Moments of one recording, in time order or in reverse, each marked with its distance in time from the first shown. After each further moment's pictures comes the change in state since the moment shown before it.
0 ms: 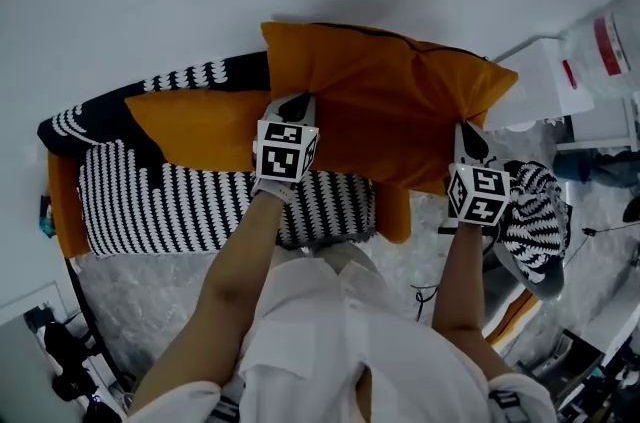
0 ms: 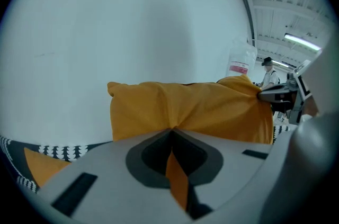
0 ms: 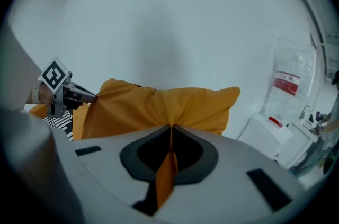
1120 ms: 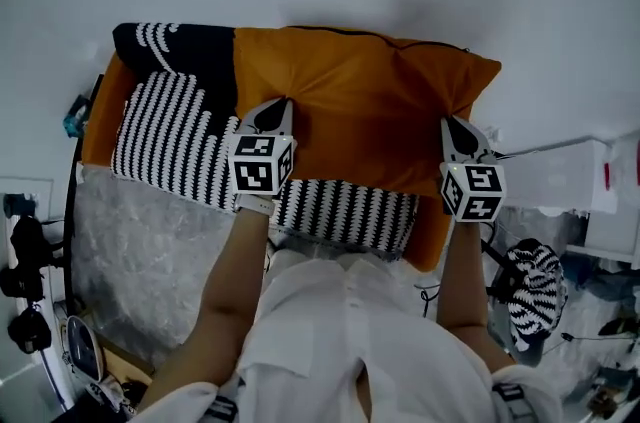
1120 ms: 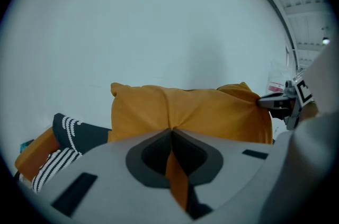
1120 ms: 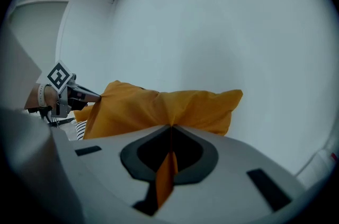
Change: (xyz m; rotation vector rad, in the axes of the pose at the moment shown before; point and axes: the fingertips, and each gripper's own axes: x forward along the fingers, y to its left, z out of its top) left arm -0.261 0.177 -0.056 -0.217 -0.153 0.422; right arm 0.006 0.268 0.103 -0.181 -0.160 0.476
